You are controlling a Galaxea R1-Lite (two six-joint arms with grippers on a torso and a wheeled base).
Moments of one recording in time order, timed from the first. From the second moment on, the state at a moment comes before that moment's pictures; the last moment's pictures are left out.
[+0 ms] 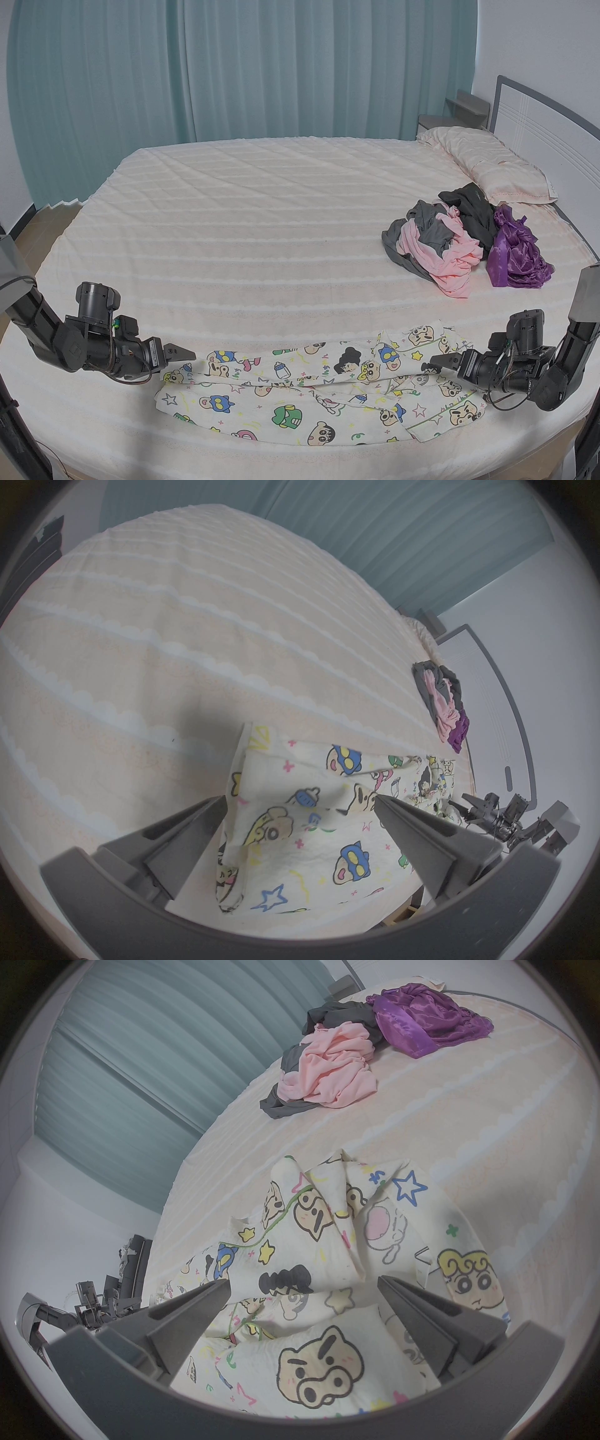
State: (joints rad) left arm 0.00 1.95 -0.58 -0.45 -0.44 -0.36; right arm 0.18 2.05 -0.23 -1.13 0.22 0.62
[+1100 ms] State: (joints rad) left arm 0.05 1.91 -0.58 -0.43 -0.44 -0.31; right arm 0.30 1.93 -0.43 -0.85 0.12 0.59
